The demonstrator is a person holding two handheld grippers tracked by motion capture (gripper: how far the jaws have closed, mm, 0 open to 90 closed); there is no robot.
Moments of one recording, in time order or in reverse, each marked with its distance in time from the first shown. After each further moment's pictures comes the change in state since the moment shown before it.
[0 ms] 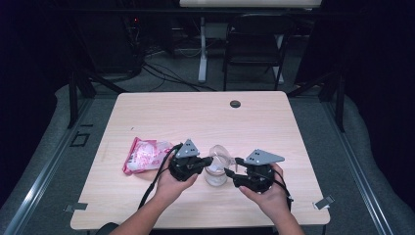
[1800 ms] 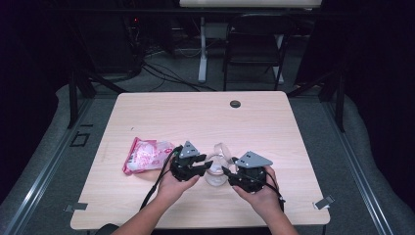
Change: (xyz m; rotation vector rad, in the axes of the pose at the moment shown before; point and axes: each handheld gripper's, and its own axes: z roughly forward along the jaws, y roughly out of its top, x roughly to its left) left arm 0.011 -0.019 0.020 0.044 0.100 -0.071; right arm 0.009 -0.006 0.021 0.014 -0.116 -0.061
